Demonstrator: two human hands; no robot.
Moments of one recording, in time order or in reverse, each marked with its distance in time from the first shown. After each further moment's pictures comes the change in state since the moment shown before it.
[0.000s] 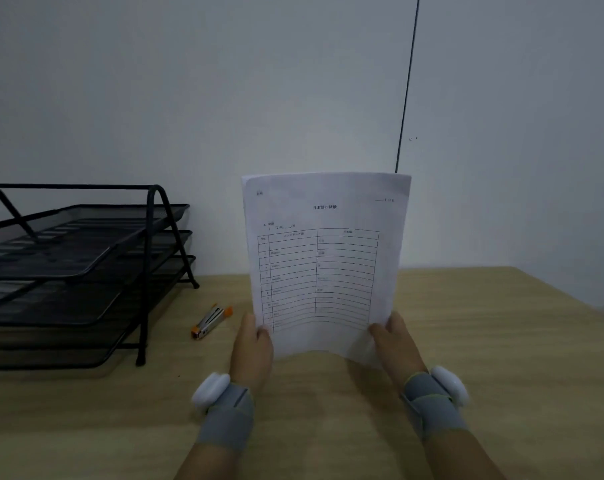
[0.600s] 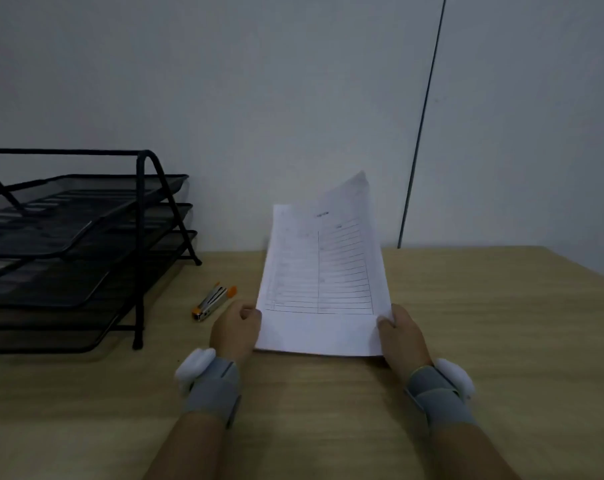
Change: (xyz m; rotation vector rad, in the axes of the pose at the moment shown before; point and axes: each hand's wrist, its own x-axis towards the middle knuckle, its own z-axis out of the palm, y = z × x) left_hand 0.042 -0.038 -0.017 0.309 0.041 -0.173; right_hand 0.021 0.028 0.024 -0.149 0.040 0.059
